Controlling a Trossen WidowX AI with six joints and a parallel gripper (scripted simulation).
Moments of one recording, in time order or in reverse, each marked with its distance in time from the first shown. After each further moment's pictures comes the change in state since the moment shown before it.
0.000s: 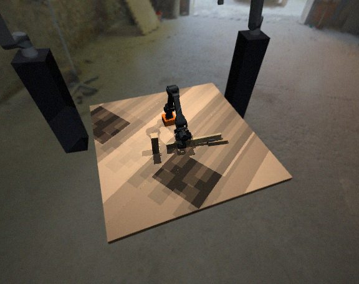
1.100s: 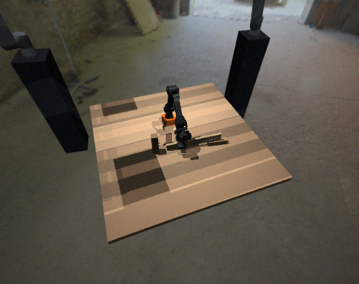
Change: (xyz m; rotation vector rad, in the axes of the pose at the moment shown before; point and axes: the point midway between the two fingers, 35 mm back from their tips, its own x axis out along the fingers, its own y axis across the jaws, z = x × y) arm 0.007 -0.001 0.001 0.002 -0.009 -0.011
